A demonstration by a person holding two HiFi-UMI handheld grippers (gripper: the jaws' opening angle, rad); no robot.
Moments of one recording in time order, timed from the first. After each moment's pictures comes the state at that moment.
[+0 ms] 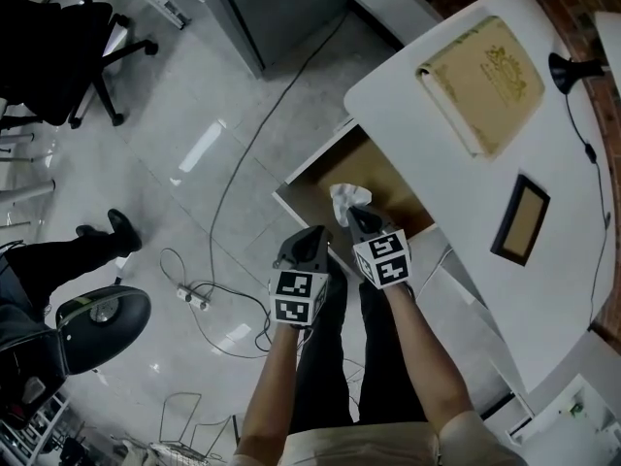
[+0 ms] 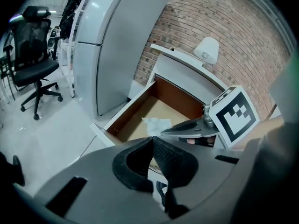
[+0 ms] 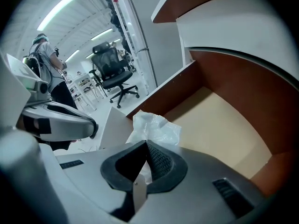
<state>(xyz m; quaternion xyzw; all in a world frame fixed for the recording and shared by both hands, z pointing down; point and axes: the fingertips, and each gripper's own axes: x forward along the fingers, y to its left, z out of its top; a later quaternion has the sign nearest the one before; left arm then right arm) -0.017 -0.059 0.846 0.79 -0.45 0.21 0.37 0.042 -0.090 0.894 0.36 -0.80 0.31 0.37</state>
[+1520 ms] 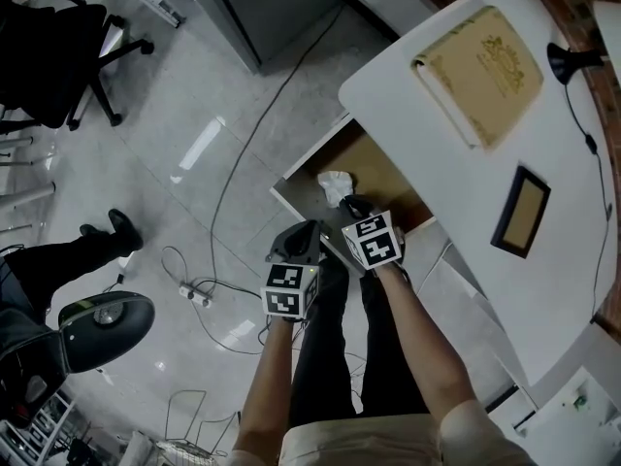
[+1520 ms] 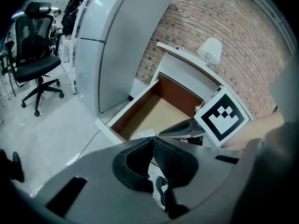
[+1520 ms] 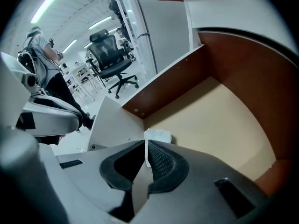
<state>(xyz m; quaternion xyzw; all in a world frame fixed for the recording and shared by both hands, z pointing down) -0.028 -0.056 0.854 0.78 -0.44 0.21 0.39 0.037 -0.092 0.922 0.34 -0.78 0.32 0.42</state>
